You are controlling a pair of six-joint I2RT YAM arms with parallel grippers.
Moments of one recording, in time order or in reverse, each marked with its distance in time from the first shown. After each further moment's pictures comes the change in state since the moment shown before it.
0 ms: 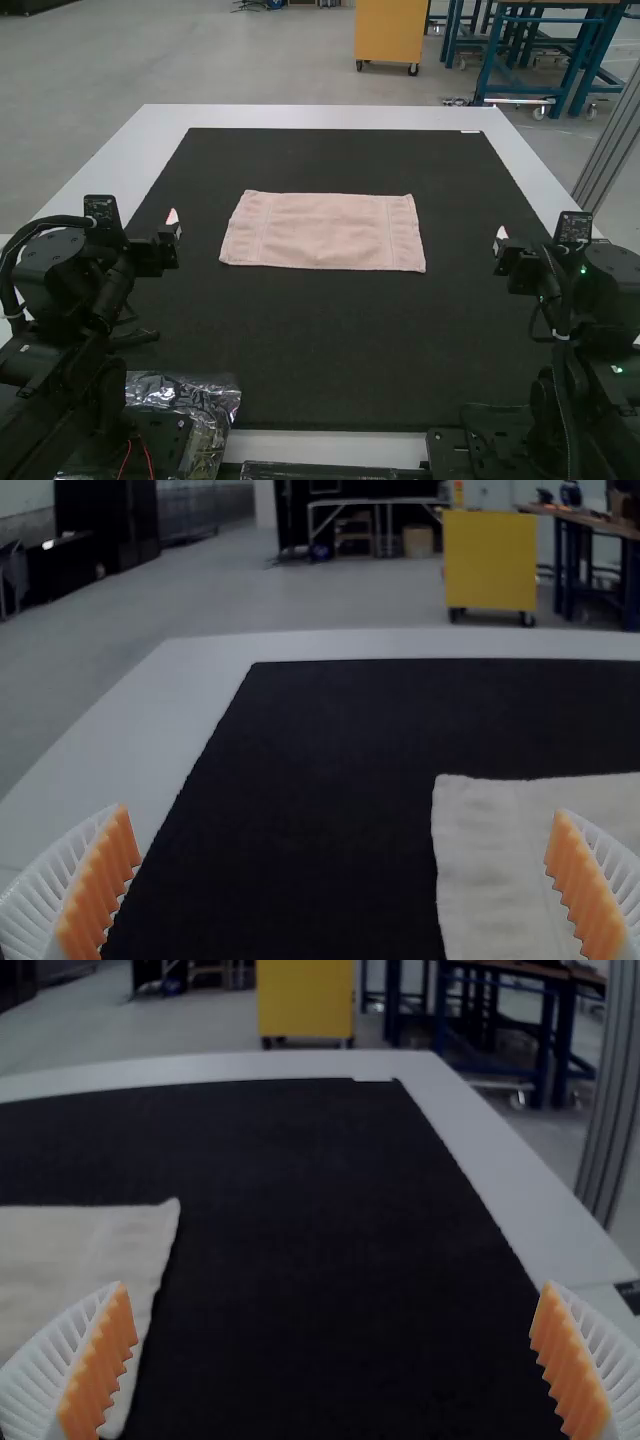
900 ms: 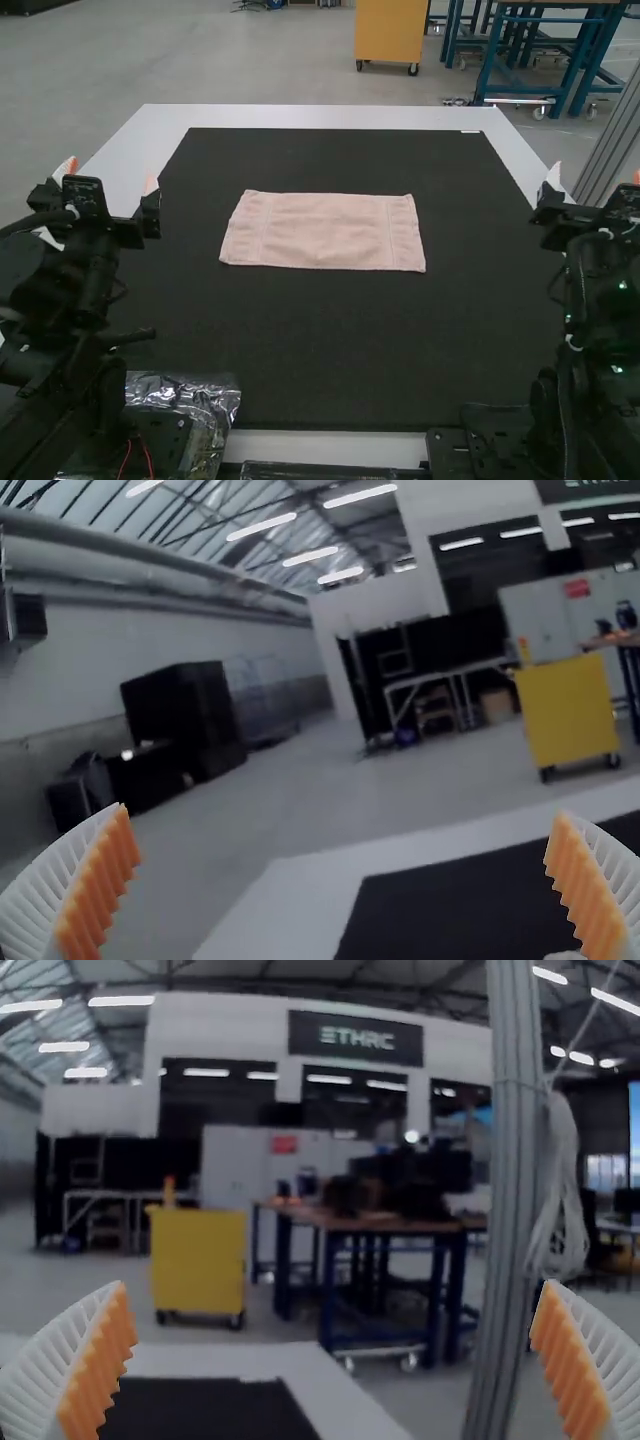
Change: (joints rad) left arm 0.001 0.000 0.000 0.362 -0.019 0.326; right arm 0.000 0.000 0.000 0.505 0.146 -0.154
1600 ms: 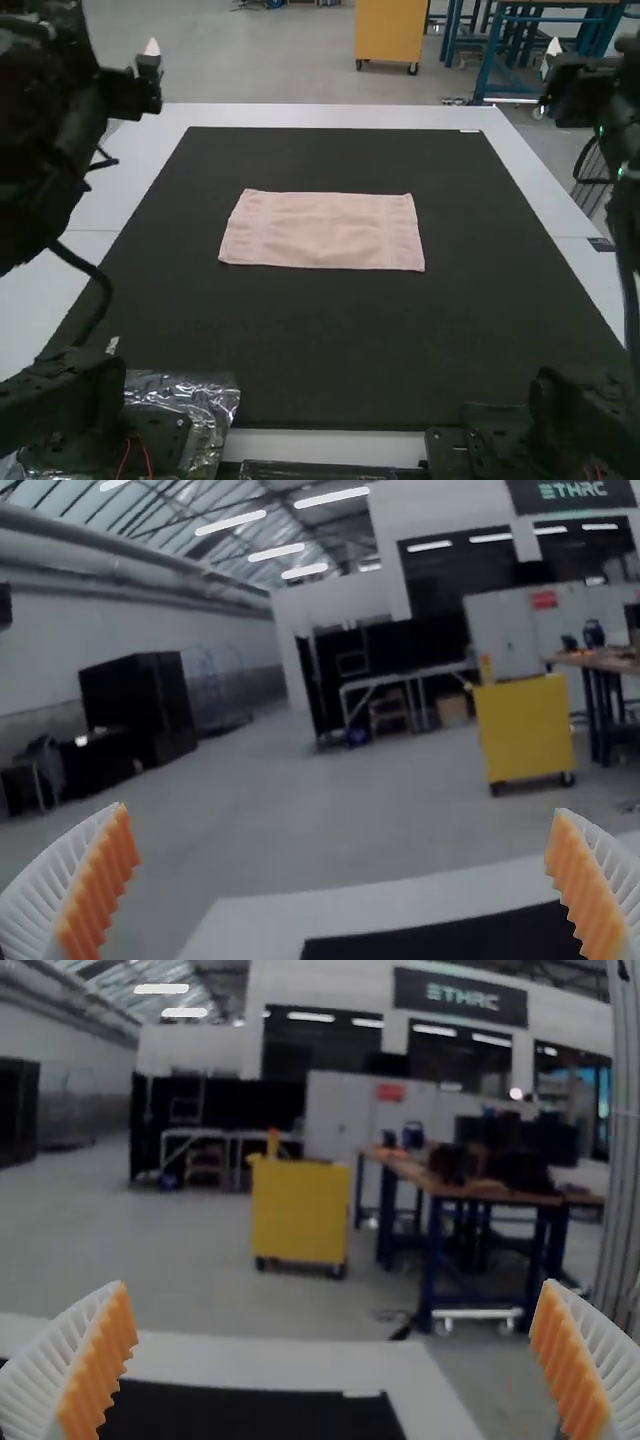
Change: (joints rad) left arm -0.032 0.732 0.687 -0.075 0.024 -0.137; right arm 0.000 0.664 0.695 -0.206 -0.181 0.091
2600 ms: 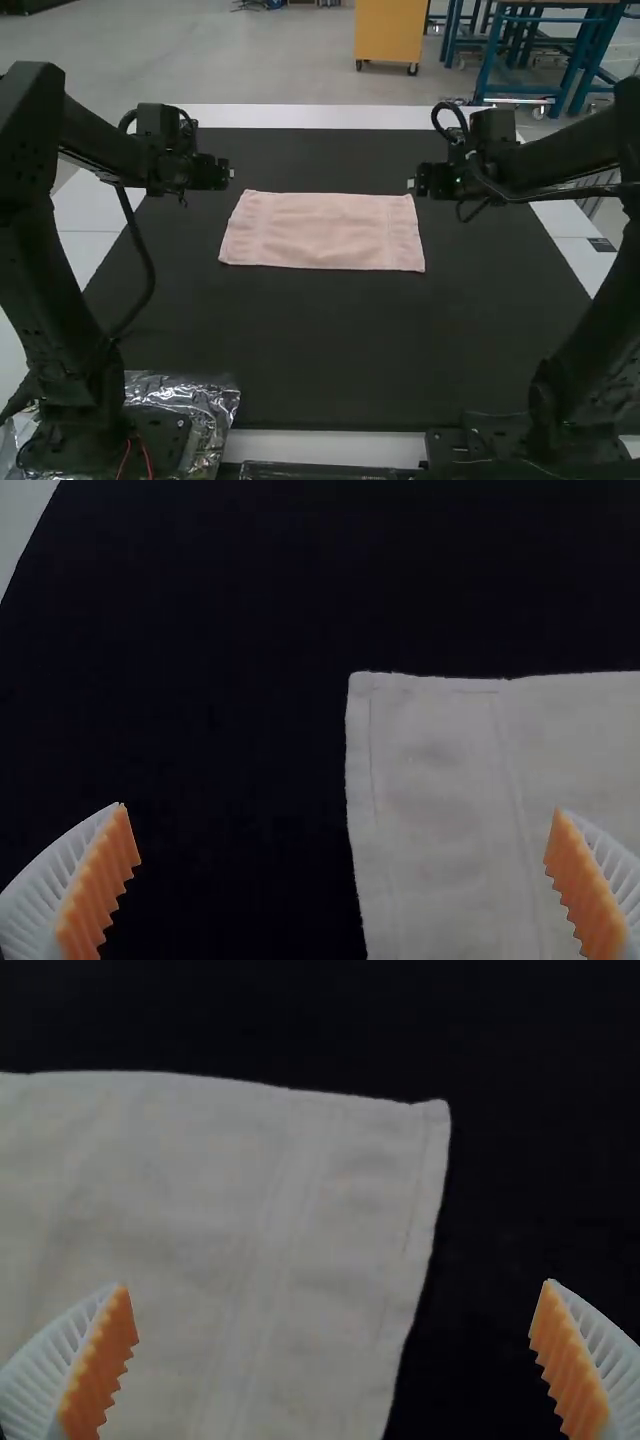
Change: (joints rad) left arm 0.164 0.976 0.247 -0.076 0.315 -0.240; right arm 0.162 0.988 0.208 -0.069 -0.222 0.115
